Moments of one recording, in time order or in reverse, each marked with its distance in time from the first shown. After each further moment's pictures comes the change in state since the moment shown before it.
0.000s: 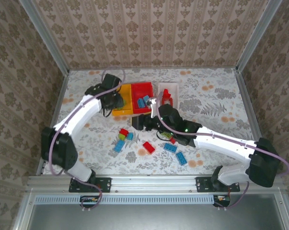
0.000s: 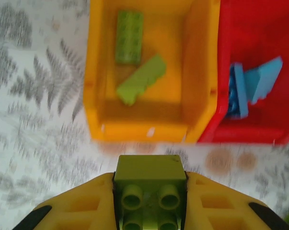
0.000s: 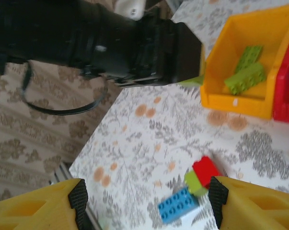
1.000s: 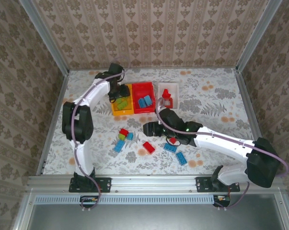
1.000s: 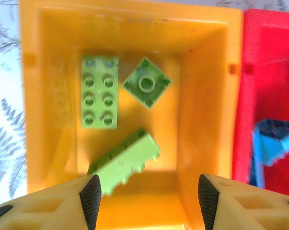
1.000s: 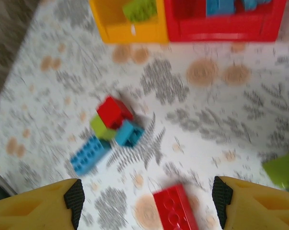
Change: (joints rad) left arm 0.071 0.348 0.289 -0.015 0.124 0.071; right arm -0.031 0.006 -0.082 -0.323 0.060 -0.006
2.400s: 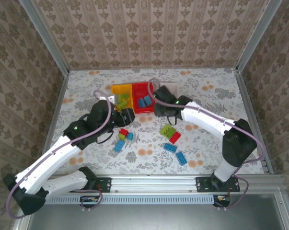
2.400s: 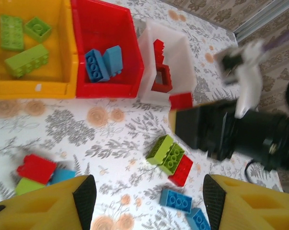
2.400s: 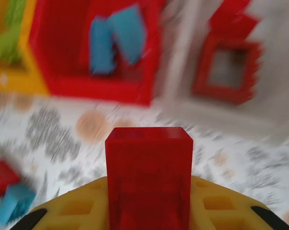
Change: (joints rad) left arm -0.453 -0.968 -0.631 0.200 -0.130 -0.318; right arm -0.238 0.325 0.462 -0.350 0.177 -0.194
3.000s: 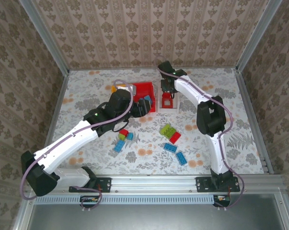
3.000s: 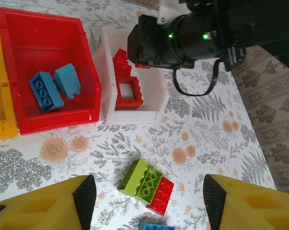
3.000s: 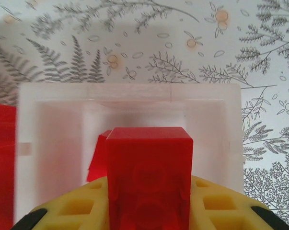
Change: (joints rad) left arm -0.039 0.246 0.119 0.157 0.025 0.063; right arm -0.240 0.594 0.672 -0.232 0.094 -0.042
